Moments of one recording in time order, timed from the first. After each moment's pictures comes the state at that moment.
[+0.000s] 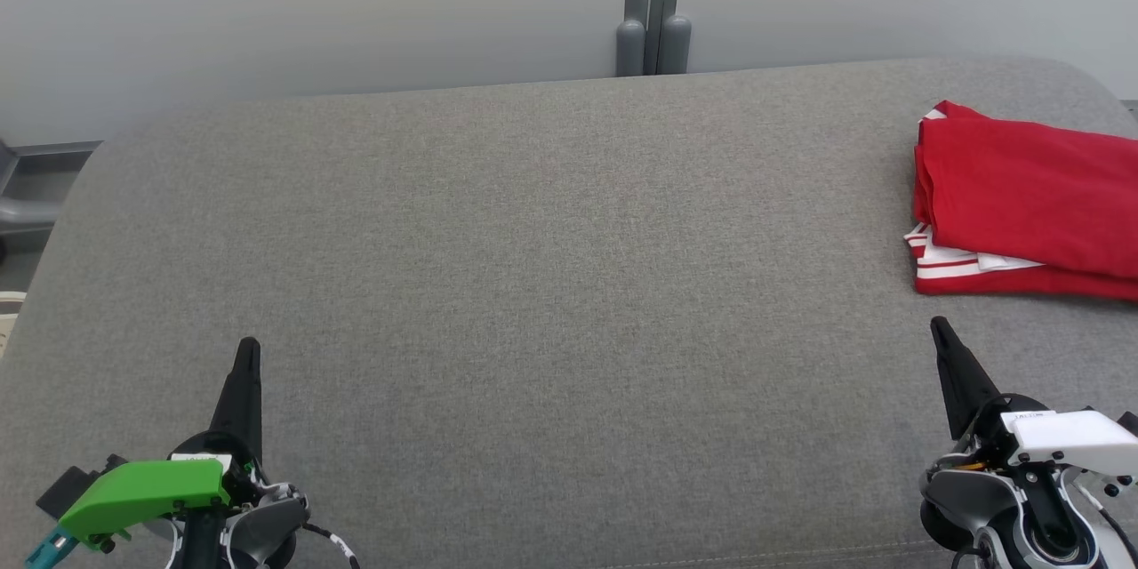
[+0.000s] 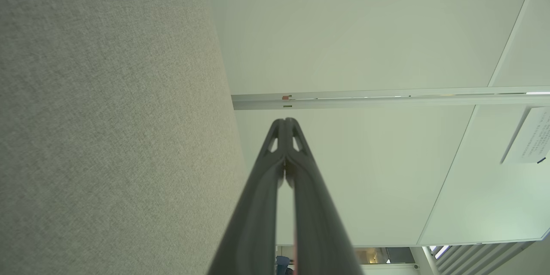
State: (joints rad) left arm -0.09 0.05 0.09 0.23 -1.62 -0.13 0.09; right arm -0.09 -0.05 -0.14 0.23 1.62 0.13 0.14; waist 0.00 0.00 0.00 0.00
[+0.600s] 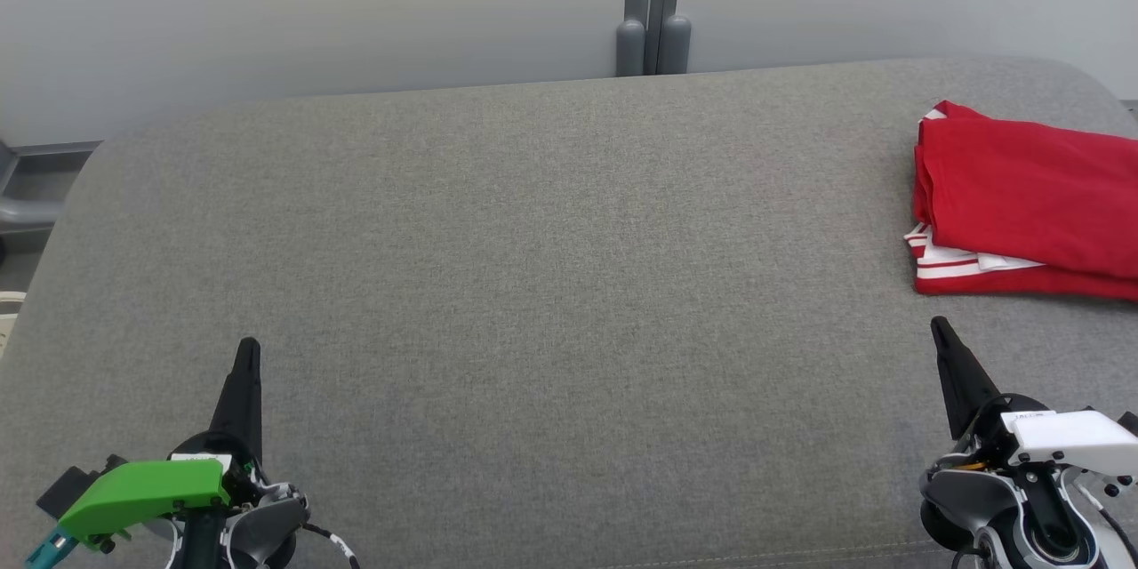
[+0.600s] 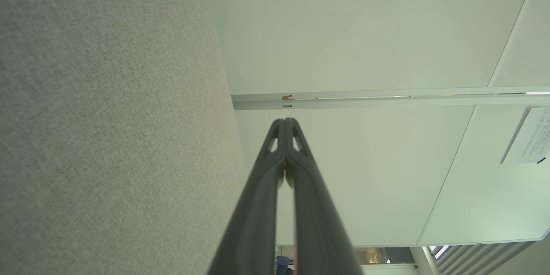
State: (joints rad) left arm -0.09 0.05 0.09 0.23 -1.62 -0.13 0.09; right arm -0.09 -0.05 -0.14 0.23 1.61 0.13 0.14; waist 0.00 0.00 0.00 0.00
